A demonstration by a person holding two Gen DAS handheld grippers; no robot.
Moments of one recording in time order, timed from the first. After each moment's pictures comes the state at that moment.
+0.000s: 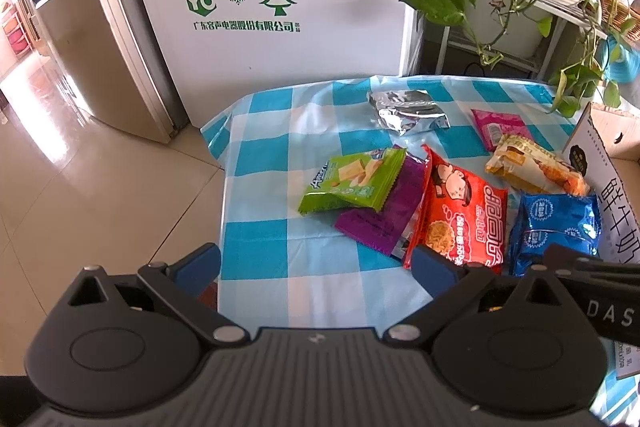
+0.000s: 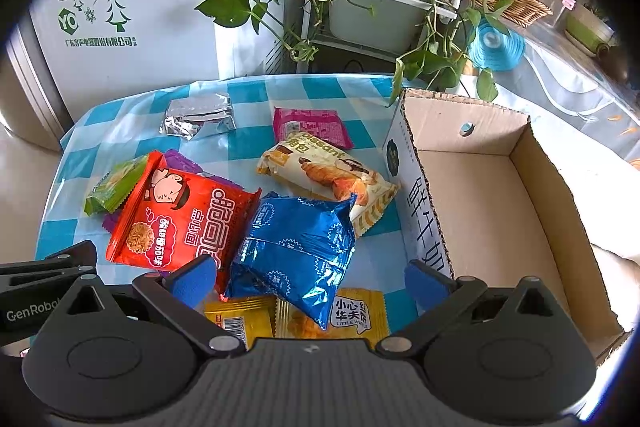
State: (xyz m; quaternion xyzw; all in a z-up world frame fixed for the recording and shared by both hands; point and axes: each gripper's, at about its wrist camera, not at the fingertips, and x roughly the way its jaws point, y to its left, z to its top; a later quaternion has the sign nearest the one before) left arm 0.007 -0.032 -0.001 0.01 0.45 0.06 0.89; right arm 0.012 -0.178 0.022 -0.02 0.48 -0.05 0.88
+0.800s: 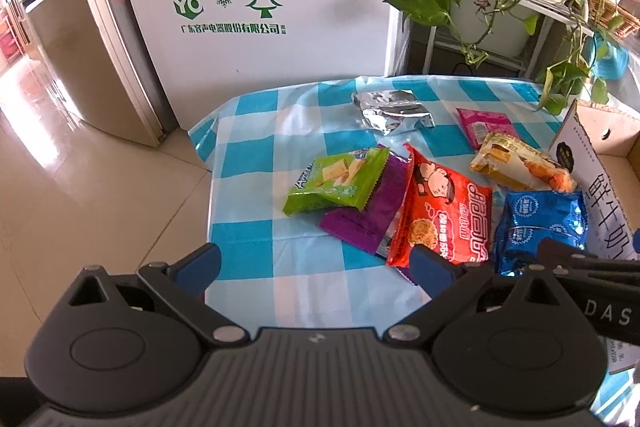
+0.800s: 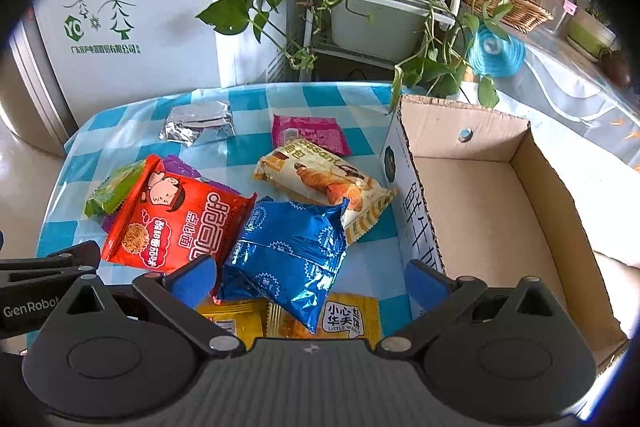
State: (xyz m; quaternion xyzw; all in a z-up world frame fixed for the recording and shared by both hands) left arm 0.006 -0.035 0.000 0.00 0.45 0.04 0.89; right arm 0.007 -0.186 0.021 -0.02 0.46 -0.04 0.89
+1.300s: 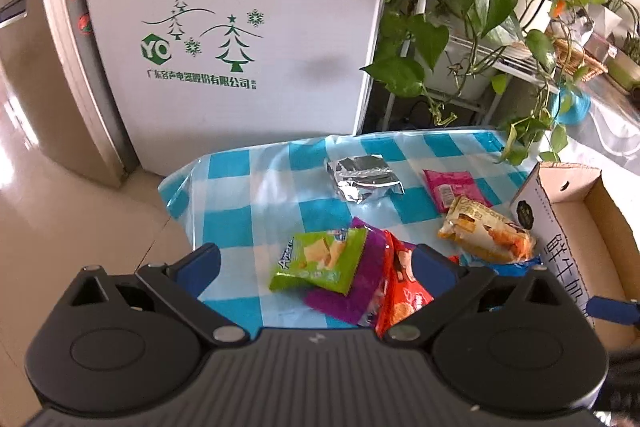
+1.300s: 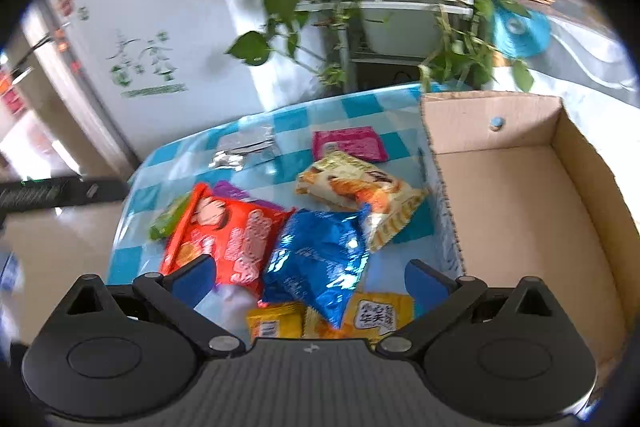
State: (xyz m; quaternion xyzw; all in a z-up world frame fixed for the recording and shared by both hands) left arm 0.041 -0.010 0.044 -0.02 0.42 -0.03 0.91; right arm -0.006 -0.223 0.036 0.09 0.44 0.06 0.89
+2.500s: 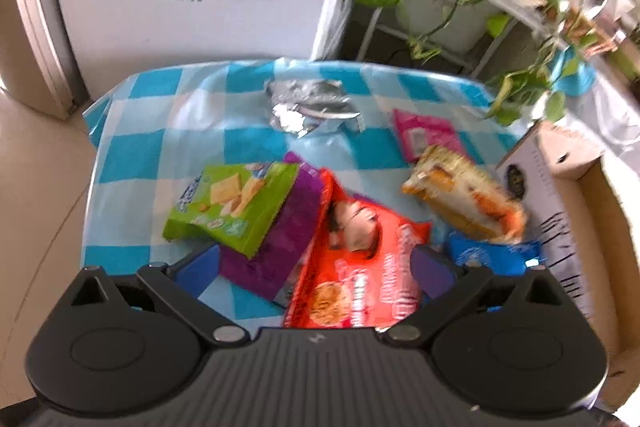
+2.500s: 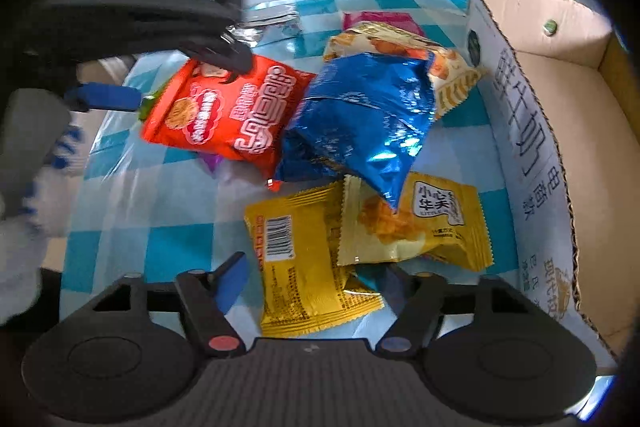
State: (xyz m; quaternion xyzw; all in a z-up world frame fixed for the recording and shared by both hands) left arm 0.070 -0.056 -0.033 -0.07 0.49 -0.05 0.87; right arm -0.027 -0.192 -0.036 0.05 0.53 0.09 0.84
